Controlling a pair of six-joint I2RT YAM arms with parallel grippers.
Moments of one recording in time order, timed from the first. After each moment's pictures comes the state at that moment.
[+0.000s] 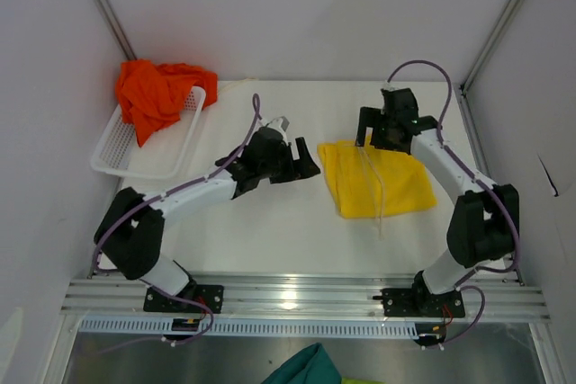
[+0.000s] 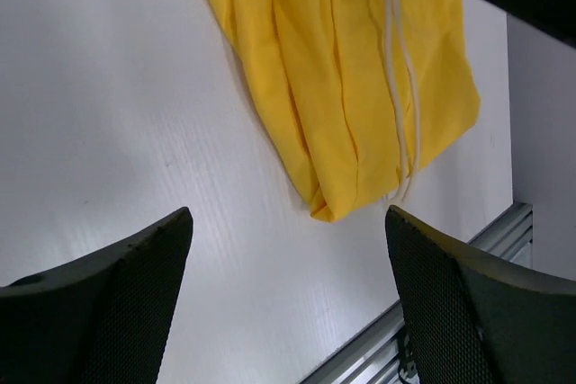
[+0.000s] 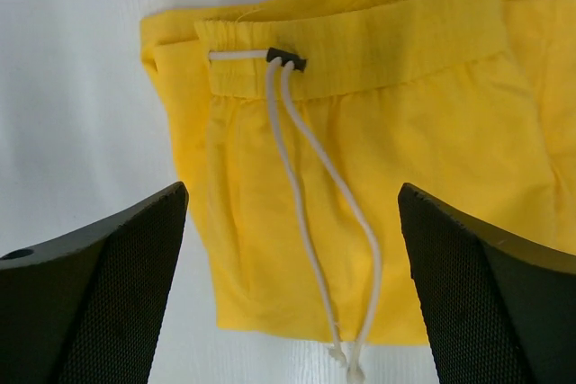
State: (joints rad) left arm -0.70 1.57 1.03 -0.10 0.10 -0.78; right arm 0.24 1.57 1.30 -0.55 0.02 0.33
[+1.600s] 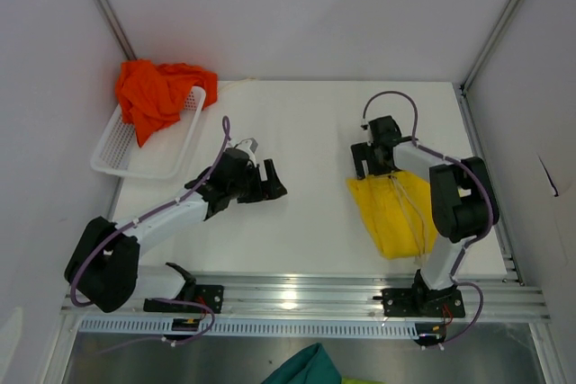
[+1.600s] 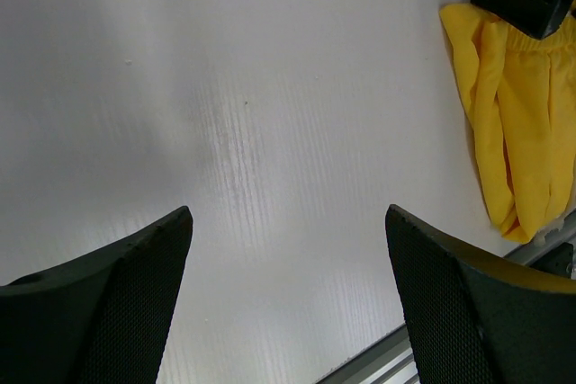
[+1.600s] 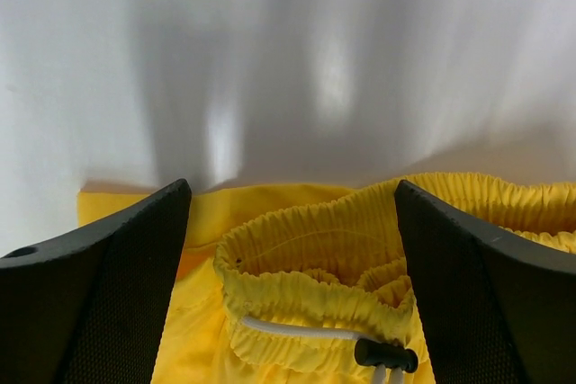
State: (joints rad) left arm -0.55 1.29 0.70 -0.14 0.13 -0.65; right arm 0.29 1.83 1.14 -0.37 0.09 0.01
